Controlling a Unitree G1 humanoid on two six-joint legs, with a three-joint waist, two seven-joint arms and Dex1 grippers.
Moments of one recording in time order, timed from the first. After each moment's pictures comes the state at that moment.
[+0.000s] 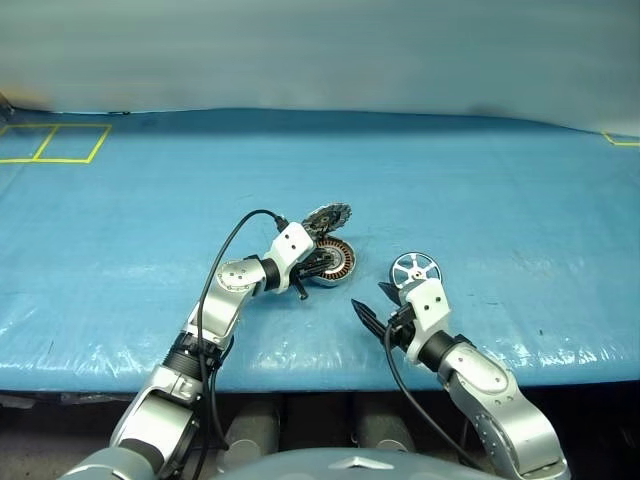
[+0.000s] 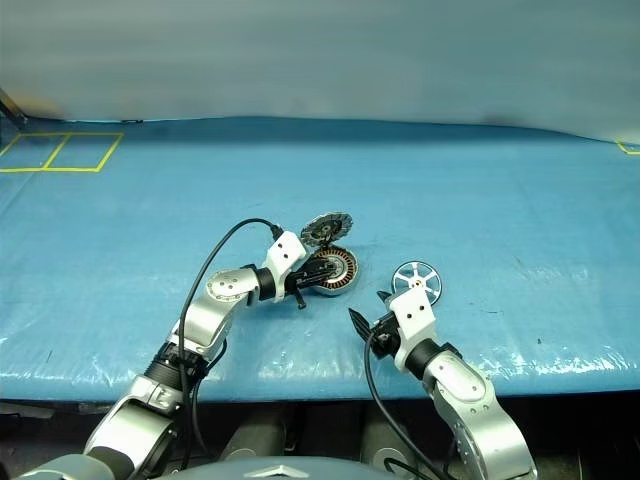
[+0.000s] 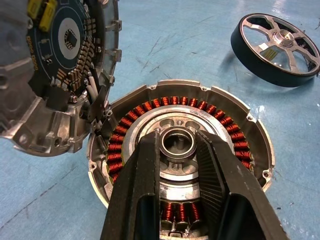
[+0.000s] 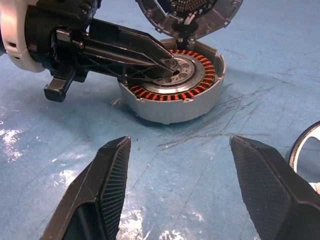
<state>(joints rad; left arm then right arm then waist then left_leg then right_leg) -0.41 0.24 -0.29 0.21 -0.04 0.24 -0.73 0.26 -0.35 0.14 -0.56 0.24 0.47 0.37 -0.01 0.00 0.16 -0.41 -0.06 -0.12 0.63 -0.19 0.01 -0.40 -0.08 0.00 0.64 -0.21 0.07</state>
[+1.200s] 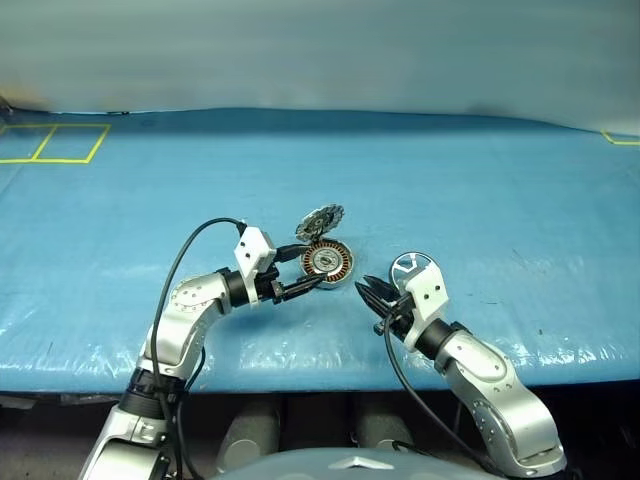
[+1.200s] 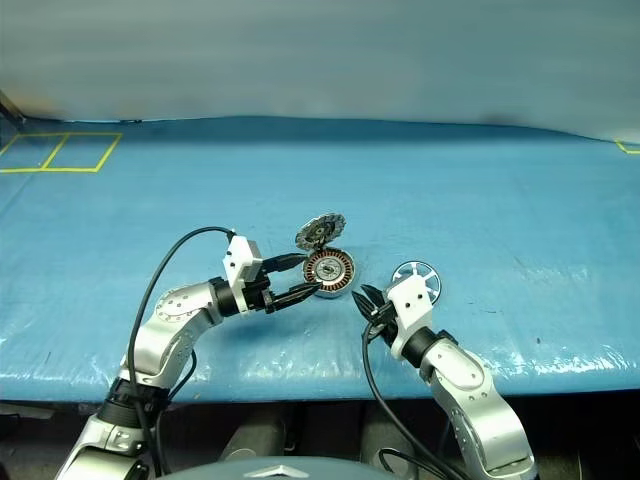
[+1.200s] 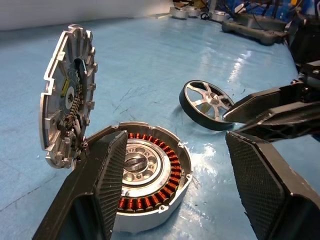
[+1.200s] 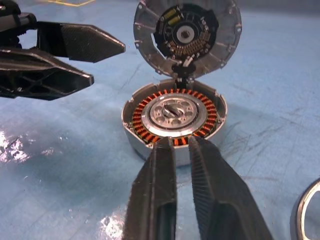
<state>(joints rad) -0.16 0.37 -0.12 -0.13 -0.34 0.28 -0.88 0.15 -0.33 0.13 -0.55 0.28 0.46 0.41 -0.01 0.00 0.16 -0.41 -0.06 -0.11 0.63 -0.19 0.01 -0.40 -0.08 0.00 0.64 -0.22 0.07</state>
